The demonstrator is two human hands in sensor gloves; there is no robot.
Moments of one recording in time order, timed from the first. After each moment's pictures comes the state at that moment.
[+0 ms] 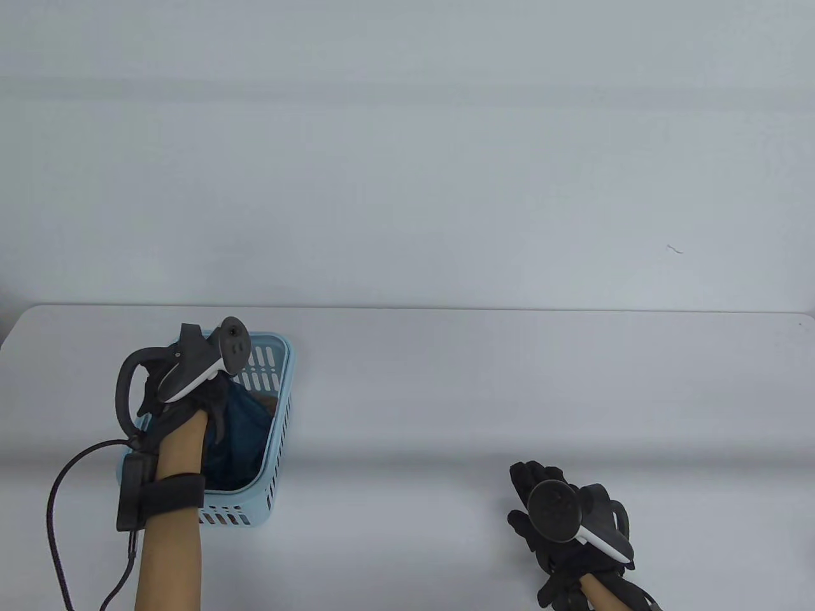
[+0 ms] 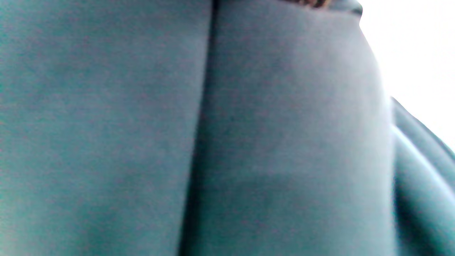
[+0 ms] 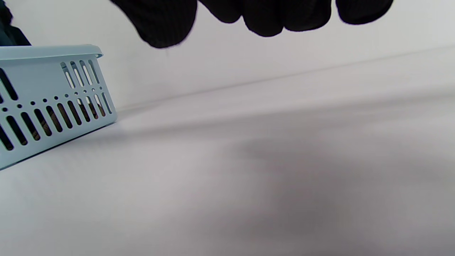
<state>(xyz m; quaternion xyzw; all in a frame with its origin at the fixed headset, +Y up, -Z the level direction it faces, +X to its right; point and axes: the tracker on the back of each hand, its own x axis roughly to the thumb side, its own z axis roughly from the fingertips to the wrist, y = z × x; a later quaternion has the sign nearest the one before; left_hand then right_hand) -0.279 -0.555 -0.439 0.02 0.08 -0.08 0.99 0.187 -0.726 -0.332 0.13 0.06 0.98 0.13</state>
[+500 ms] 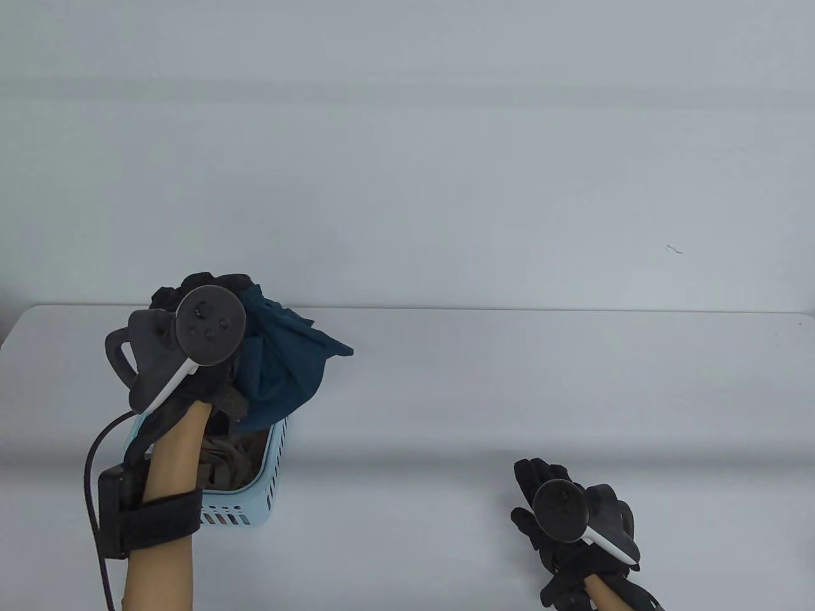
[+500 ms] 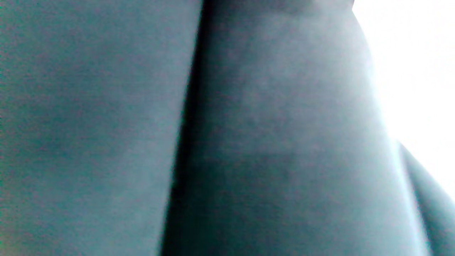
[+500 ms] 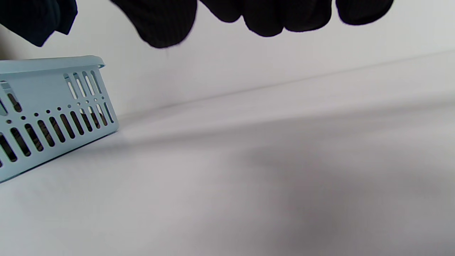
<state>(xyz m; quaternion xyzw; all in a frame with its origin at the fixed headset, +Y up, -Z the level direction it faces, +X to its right) -0.229 -0.442 -0.374 0.23 -0.01 0.10 0.97 0.190 -0.721 -0.330 0.13 0.05 0.98 0.14</state>
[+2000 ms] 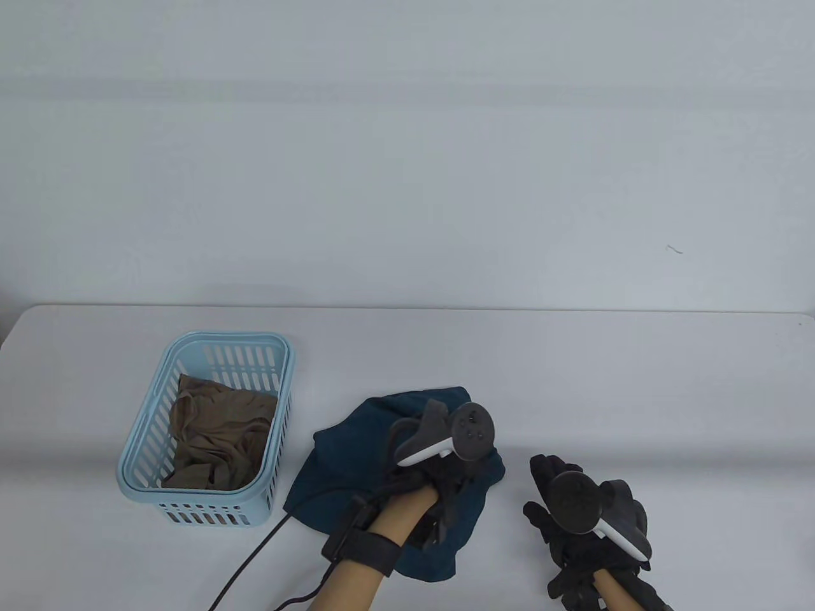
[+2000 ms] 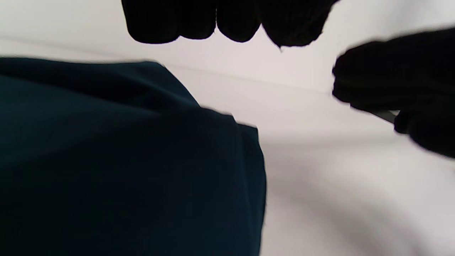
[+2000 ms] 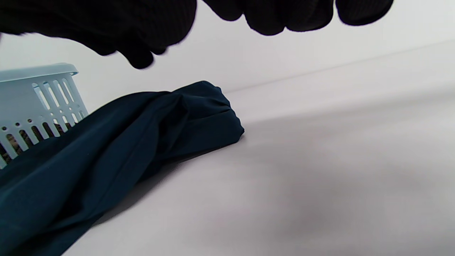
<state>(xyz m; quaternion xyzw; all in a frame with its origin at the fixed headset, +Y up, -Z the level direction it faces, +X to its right) 0.038 -0.693 -0.417 -0.15 -0.25 0.10 0.95 0.207 -0.719 -0.335 0.09 0.06 0.98 0.15</state>
